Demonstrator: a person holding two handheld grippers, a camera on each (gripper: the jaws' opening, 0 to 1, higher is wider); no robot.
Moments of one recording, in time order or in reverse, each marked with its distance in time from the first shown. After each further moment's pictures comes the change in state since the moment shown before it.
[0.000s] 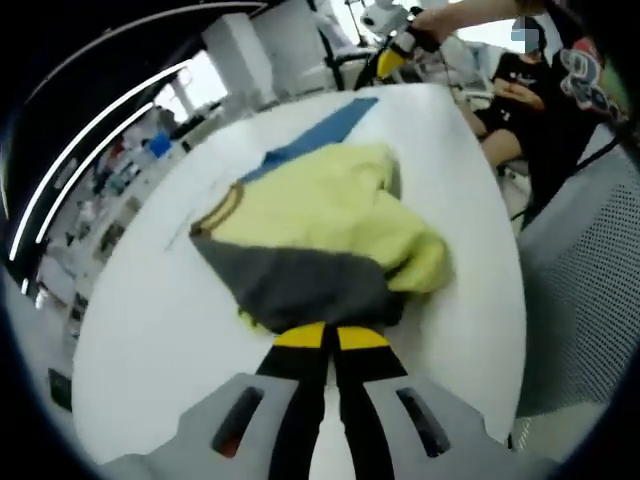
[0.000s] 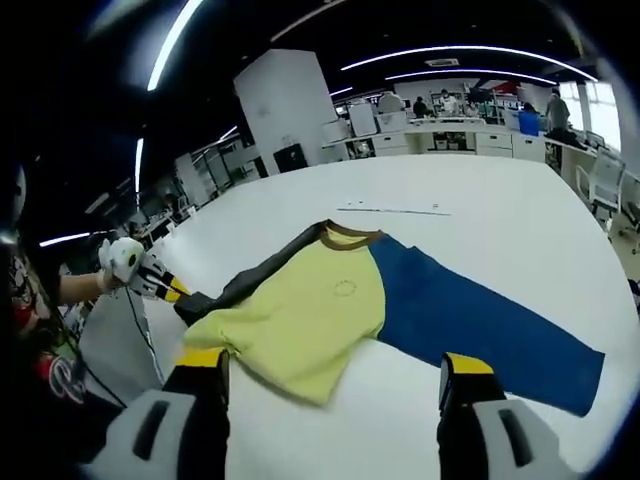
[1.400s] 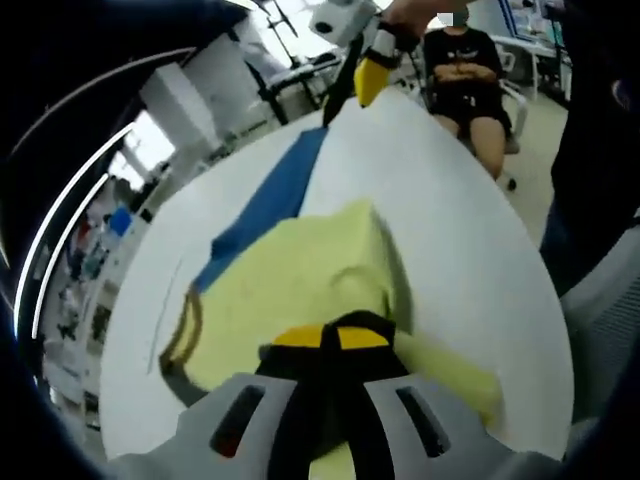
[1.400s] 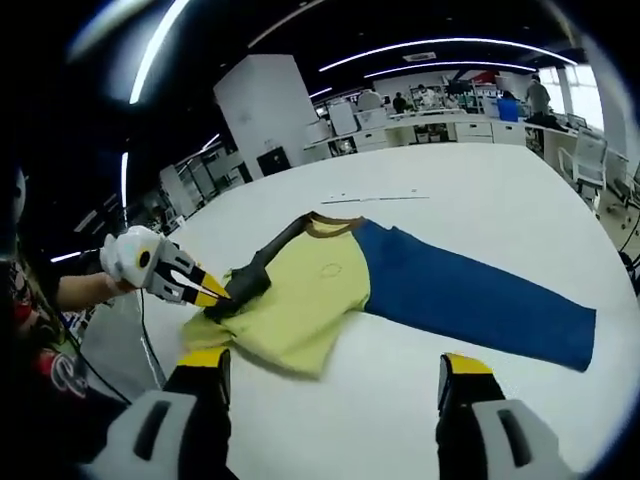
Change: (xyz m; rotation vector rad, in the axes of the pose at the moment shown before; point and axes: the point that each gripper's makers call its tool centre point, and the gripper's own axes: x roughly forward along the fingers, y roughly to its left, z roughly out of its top) left arm 0.111 -0.050 0.104 0.291 -0.095 -0.152; right arm -0.019 -0.009 -0.025 0.080 -0.004 -0.043
